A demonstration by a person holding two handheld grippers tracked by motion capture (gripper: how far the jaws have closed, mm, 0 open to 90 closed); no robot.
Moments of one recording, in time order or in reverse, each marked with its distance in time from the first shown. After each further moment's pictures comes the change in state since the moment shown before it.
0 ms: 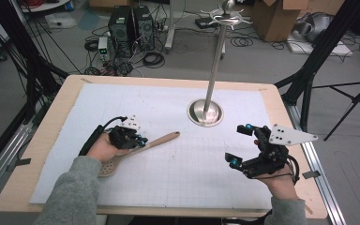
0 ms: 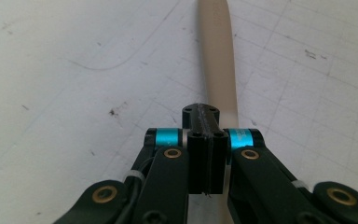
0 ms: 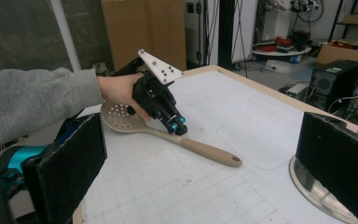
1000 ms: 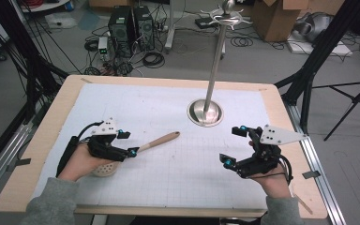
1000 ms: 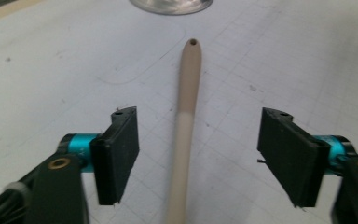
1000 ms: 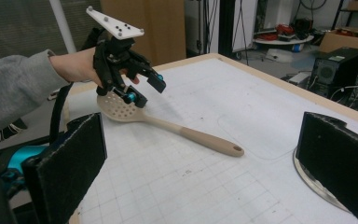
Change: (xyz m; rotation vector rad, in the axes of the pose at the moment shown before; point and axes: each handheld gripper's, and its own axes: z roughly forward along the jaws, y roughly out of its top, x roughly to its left) left arm -0.028 -0.019 -0.065 -0.203 0.009 -0.072; right arm -0.002 -0.008 0.014 0.045 0.001 0.004
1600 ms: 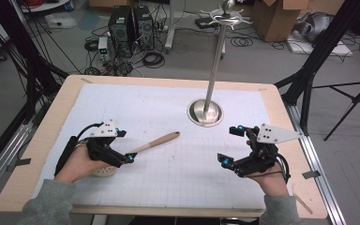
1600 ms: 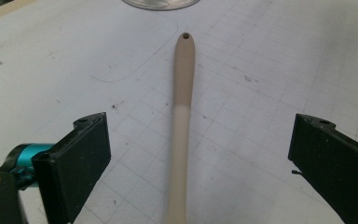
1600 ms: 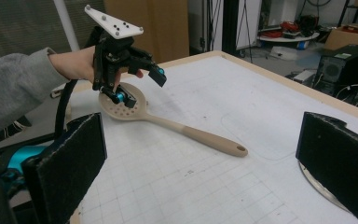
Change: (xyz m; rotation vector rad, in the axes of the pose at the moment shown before) left arm 0.001 -0.003 0.000 0.029 0.013 0.046; right arm -0.002 0.000 0.006 0.008 0.013 -0.001
